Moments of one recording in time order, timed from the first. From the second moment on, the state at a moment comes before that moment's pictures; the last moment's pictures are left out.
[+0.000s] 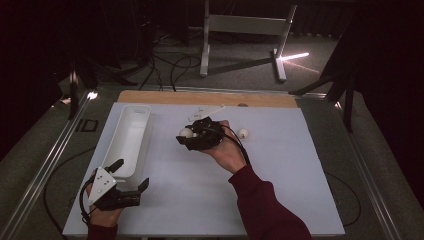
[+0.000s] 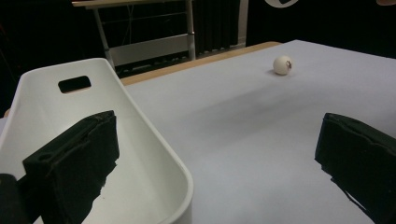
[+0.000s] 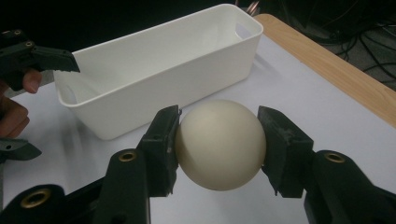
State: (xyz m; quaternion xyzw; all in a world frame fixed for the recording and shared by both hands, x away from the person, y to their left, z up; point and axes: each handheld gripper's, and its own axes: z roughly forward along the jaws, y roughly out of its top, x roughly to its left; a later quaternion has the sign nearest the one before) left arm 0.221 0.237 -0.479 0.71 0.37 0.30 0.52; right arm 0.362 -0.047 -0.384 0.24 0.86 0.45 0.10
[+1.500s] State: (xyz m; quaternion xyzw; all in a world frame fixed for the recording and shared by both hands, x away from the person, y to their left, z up) left arm 0.221 0.238 -0.479 0.71 0.37 0.30 0.52; right arm 0.371 -0.008 -0.386 0.24 0.86 0.44 0.10
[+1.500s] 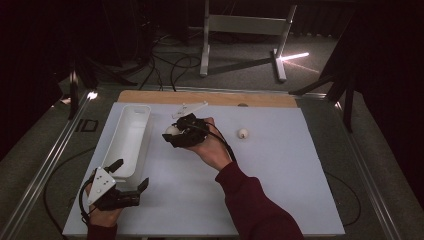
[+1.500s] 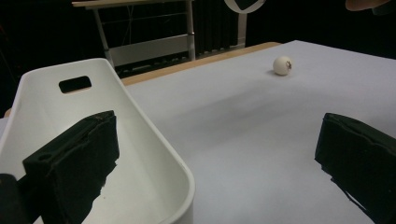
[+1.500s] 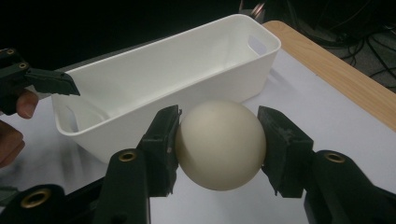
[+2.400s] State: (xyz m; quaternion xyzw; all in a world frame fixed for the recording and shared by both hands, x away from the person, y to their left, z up) left arm 0.221 0.238 -0.480 0.71 0.37 0.30 0.52; right arm 0.374 0.017 -0.385 0.23 0.87 0.43 0.10
